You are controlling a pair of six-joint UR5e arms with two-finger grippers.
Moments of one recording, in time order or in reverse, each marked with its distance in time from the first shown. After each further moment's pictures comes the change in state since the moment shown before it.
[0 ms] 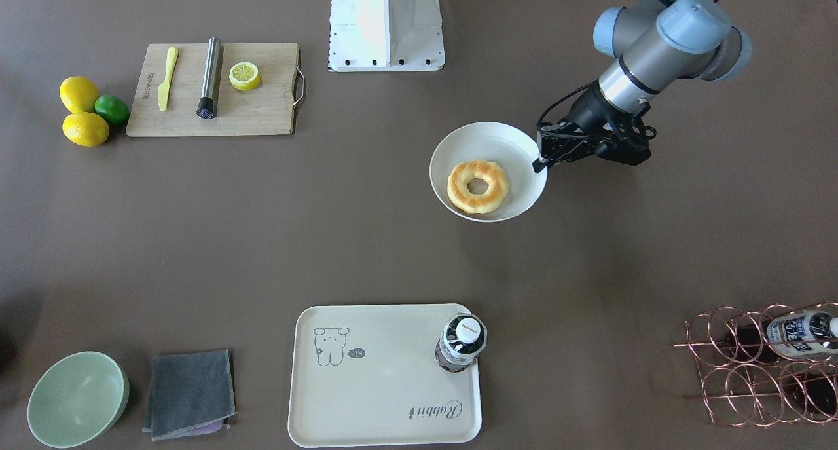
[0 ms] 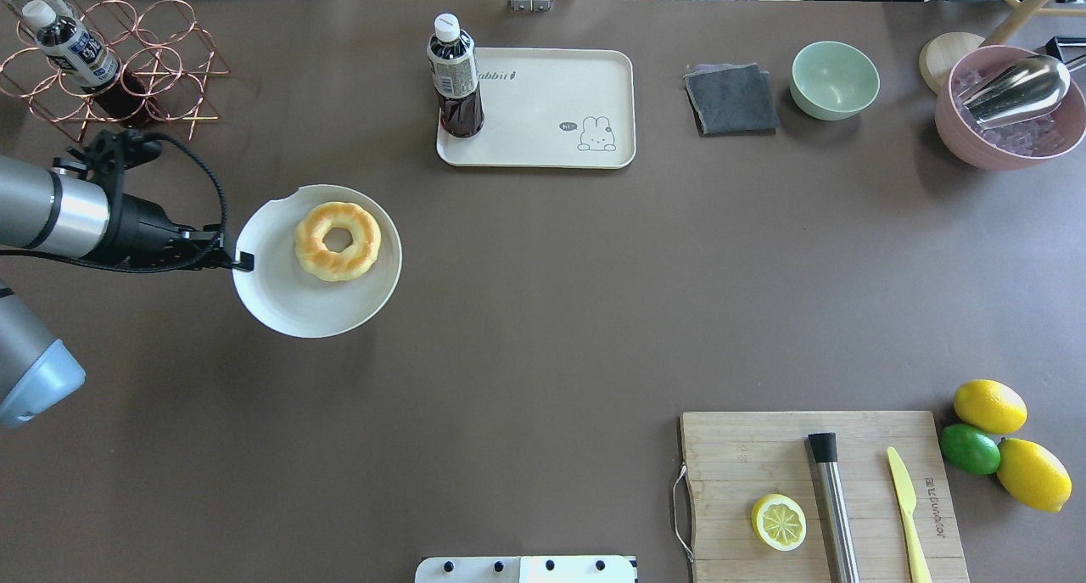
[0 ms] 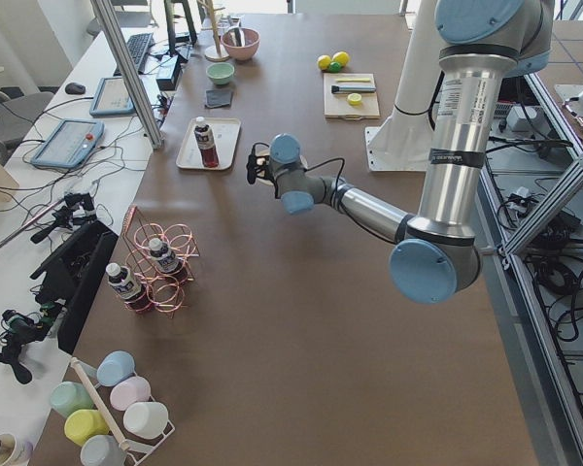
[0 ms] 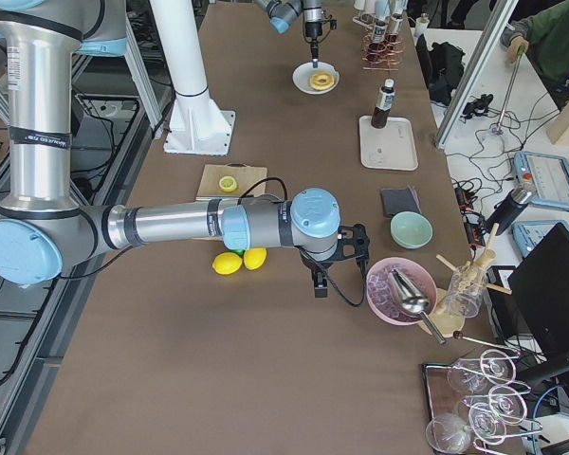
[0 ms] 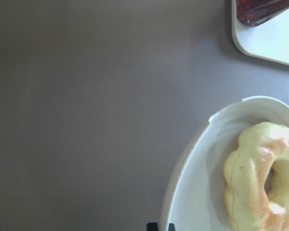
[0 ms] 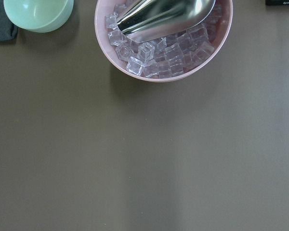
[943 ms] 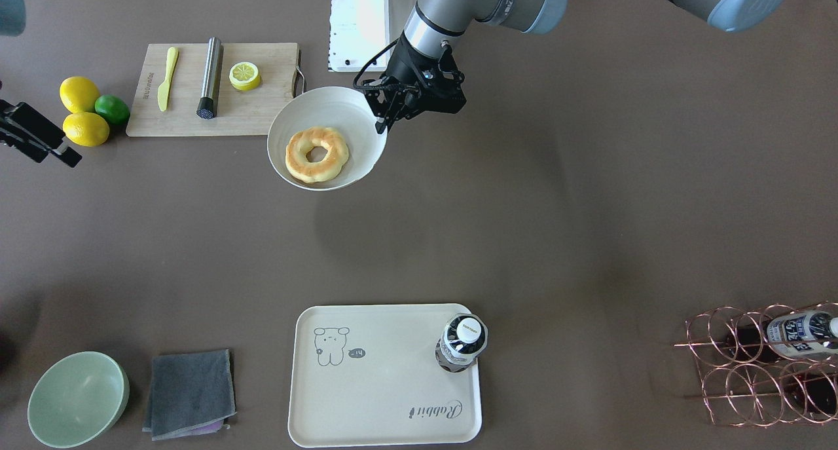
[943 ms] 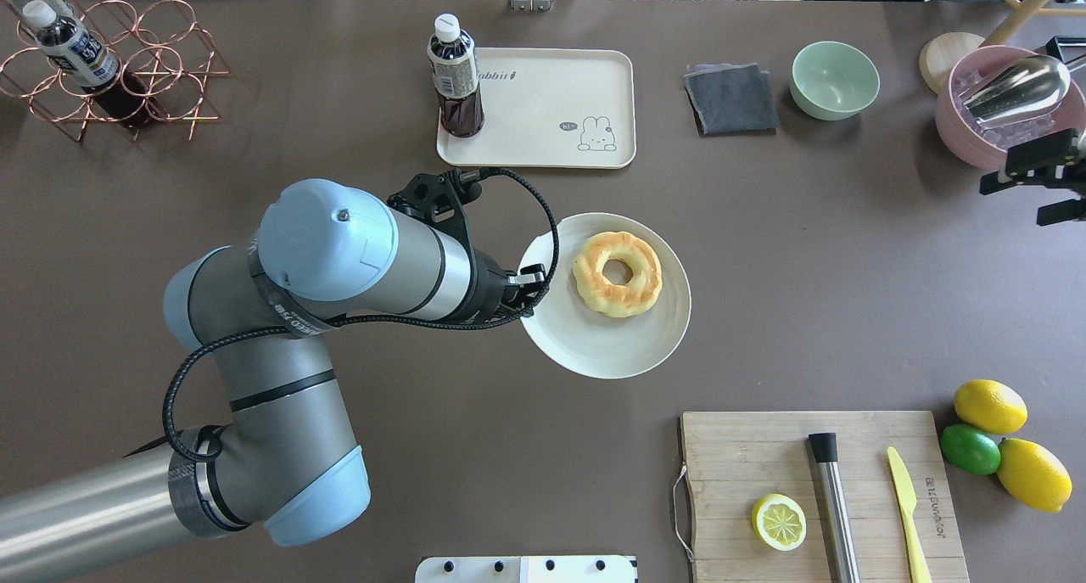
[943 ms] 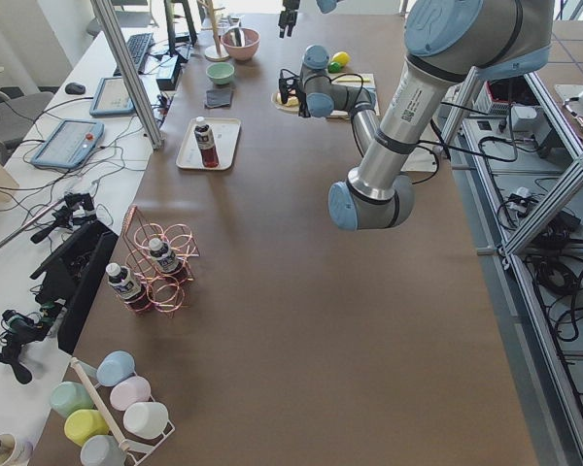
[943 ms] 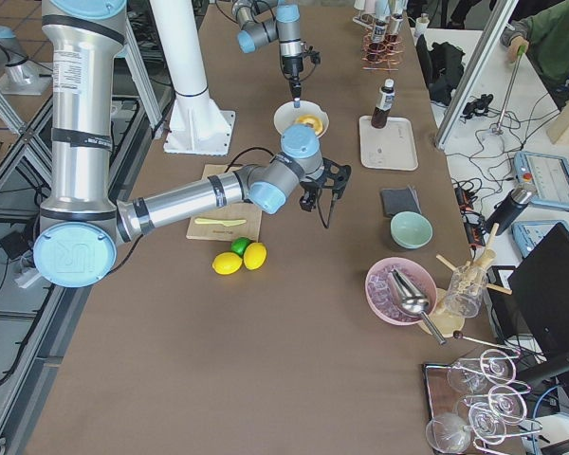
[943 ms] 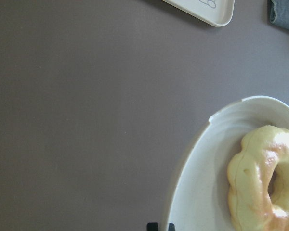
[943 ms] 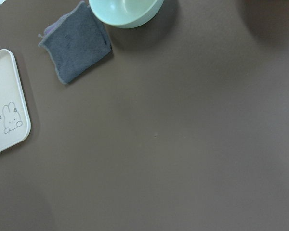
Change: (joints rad) left arm 0.283 -0.453 0.018 0.390 0.294 -0.264; right arm -0.476 0.007 0.120 0.626 -0.182 1.240
